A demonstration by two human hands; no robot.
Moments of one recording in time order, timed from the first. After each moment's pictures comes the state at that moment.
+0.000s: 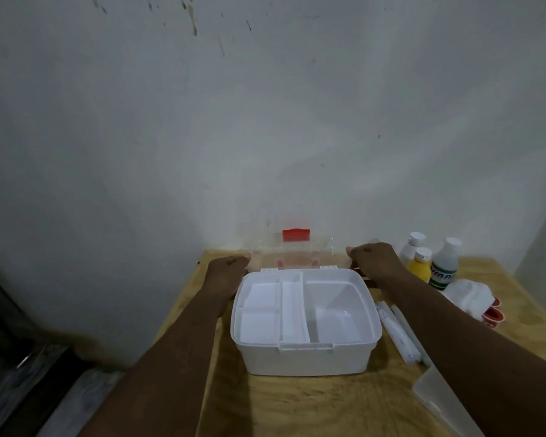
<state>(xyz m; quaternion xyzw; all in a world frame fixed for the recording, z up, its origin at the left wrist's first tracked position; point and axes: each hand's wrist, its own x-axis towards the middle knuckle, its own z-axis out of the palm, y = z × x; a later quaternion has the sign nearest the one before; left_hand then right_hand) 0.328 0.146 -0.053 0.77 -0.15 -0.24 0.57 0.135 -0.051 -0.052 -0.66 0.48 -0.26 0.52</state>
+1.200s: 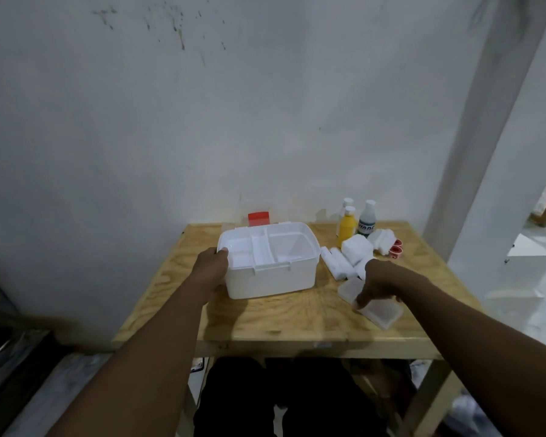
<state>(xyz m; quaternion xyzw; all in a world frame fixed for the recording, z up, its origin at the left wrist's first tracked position) 0.220 0.230 -0.048 0.77 -0.16 -0.28 0.54 -0.044 0.058 -0.031 -0.84 0.50 0.12 0.18</state>
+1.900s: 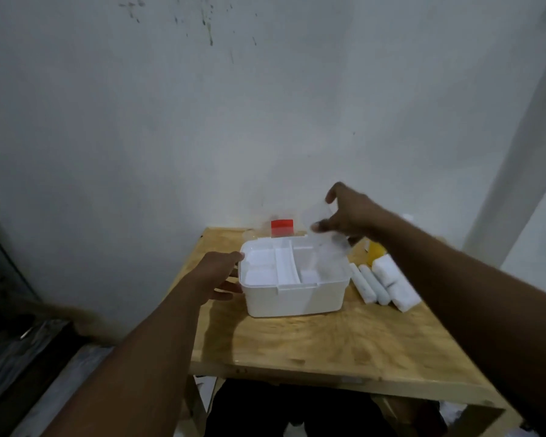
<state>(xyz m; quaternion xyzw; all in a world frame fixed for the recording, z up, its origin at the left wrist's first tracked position) 0.268 0.233 -0.037 0.79 -0.18 -0.34 0.48 0.073 0.063 0.075 -0.85 0.38 -0.13 0.34</state>
